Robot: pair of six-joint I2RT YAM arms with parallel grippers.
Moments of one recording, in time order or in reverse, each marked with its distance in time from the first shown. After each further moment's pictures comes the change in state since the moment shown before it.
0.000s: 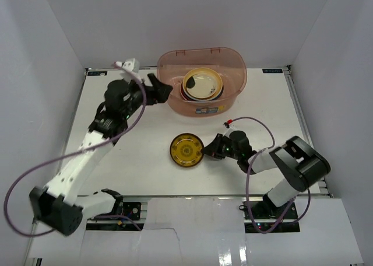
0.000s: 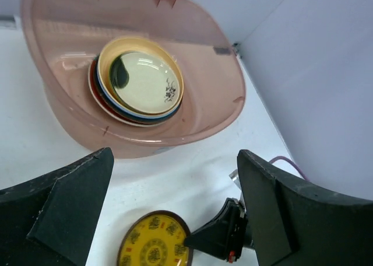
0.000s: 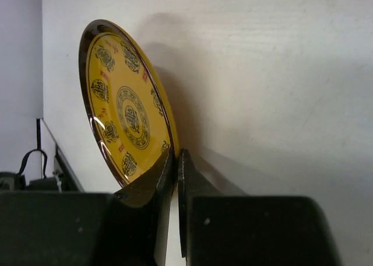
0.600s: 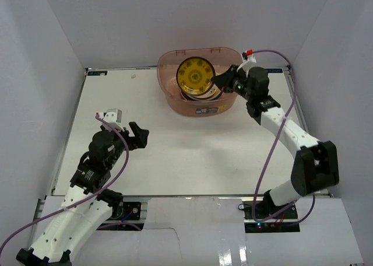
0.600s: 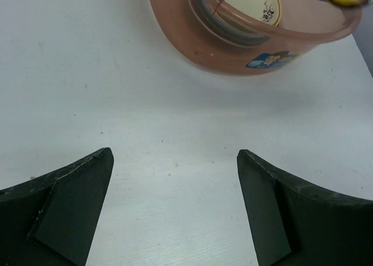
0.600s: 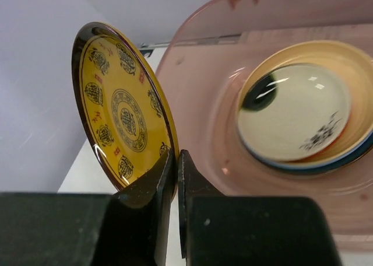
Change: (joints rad) left arm 0.000 -0.757 -0.571 -0.278 -0.220 0.109; right arm -0.232 -0.200 0.731 -0.557 -0.011 -0.299
